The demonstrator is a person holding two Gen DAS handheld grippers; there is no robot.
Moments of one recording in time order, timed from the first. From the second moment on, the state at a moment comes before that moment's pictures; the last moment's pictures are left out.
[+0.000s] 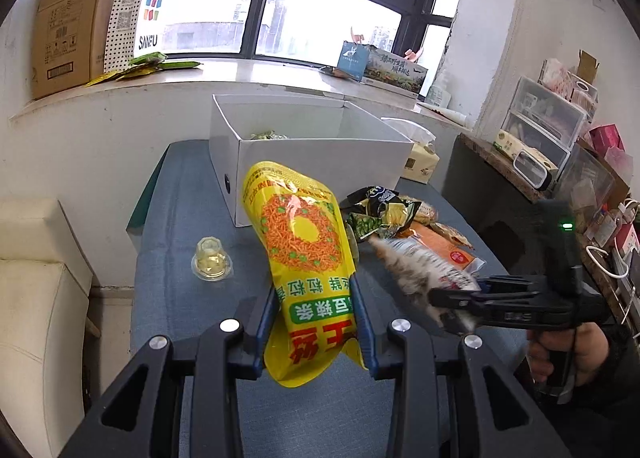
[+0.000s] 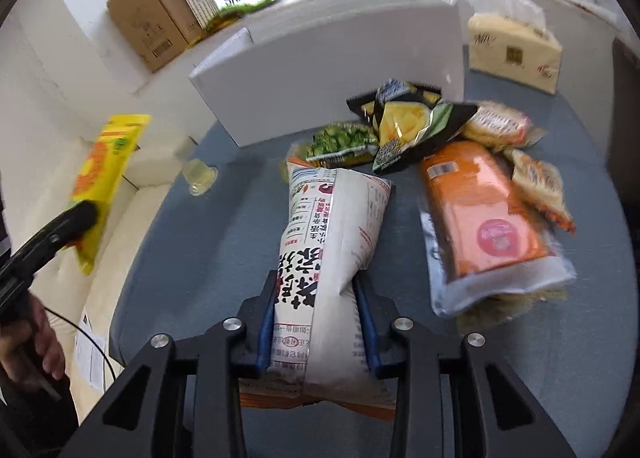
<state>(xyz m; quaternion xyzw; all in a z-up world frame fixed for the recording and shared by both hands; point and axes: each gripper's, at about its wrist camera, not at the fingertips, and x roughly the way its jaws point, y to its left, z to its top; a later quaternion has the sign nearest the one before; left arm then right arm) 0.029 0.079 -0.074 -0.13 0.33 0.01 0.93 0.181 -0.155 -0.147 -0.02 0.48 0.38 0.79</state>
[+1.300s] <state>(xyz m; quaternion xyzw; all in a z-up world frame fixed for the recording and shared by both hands) 0.262 0.158 -0.049 -0.09 0.38 0.09 0.91 0.382 -0.051 -0.027 -0.12 0.34 0.34 0.87</state>
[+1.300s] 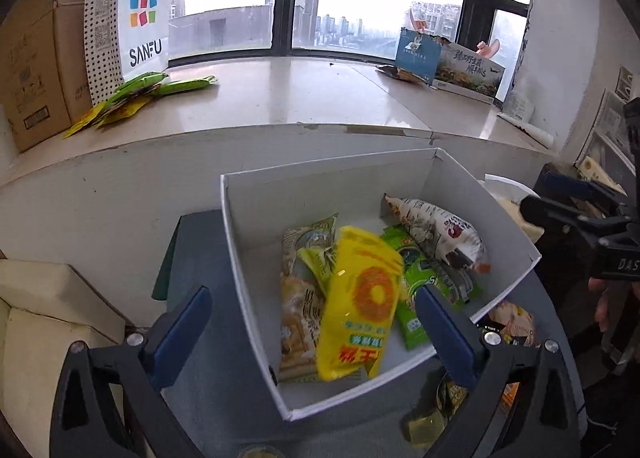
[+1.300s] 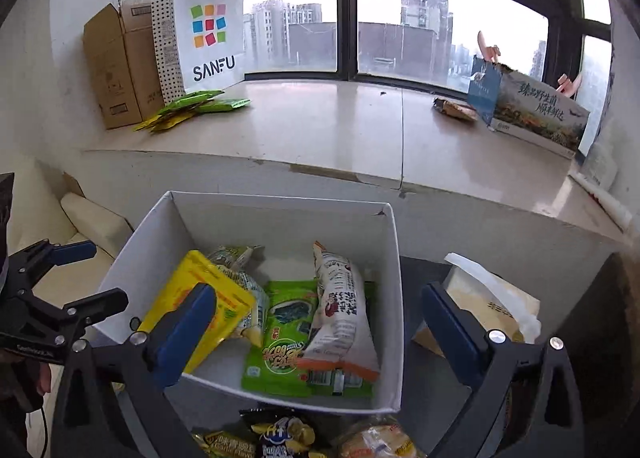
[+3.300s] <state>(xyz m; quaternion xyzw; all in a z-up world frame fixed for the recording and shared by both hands) 0.132 0.171 -0.160 -0.13 0.44 0.08 0.88 0.138 -0.215 -0.058 0.00 0.32 0.37 0.87</state>
